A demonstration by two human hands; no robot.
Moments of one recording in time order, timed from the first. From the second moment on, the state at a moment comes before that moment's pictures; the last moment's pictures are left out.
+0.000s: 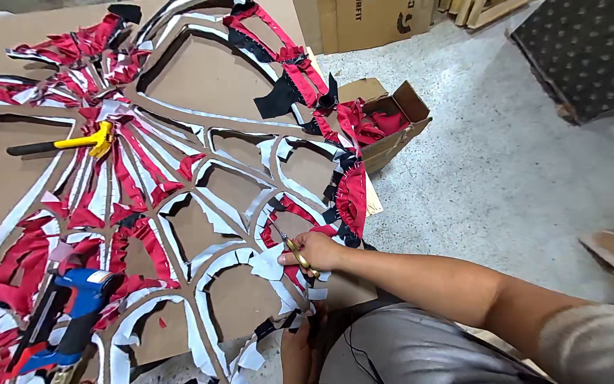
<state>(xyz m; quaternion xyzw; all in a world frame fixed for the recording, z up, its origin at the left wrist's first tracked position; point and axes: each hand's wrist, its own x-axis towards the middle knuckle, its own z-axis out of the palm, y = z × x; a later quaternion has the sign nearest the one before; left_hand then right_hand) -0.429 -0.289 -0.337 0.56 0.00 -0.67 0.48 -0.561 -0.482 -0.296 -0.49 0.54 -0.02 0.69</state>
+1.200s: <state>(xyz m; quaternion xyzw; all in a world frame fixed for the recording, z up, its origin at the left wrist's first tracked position) -0.438 -0.282 -0.341 0.55 0.03 -0.66 0.51 -0.686 -0.485 -0.252 -0.53 0.52 -0.02 0.67</state>
